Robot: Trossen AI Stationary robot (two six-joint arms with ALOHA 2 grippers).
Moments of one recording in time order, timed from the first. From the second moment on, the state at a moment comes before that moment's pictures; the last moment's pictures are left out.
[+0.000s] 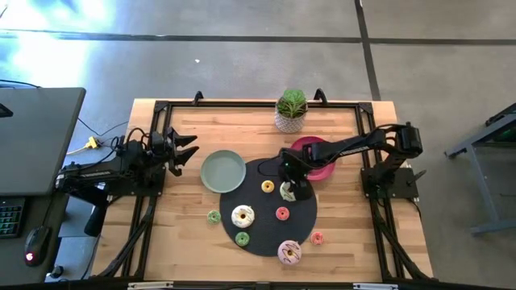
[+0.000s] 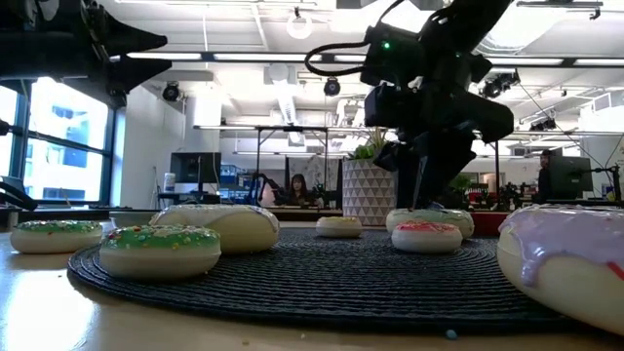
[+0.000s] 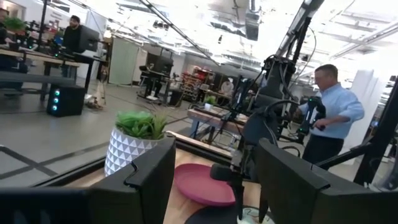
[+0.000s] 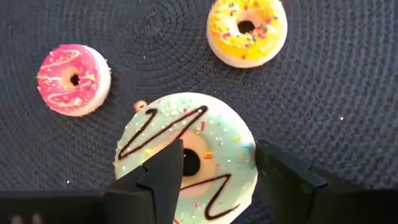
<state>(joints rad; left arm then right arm) 0.14 0.02 0.07 0.20 -0.17 -0.23 -0.07 1.72 0.98 -0.44 -0.23 -0.22</state>
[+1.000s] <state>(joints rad) 0.14 0.02 0.07 0.22 -0.21 -0.24 -0.12 1.49 1.03 -0.77 0.17 -0.11</state>
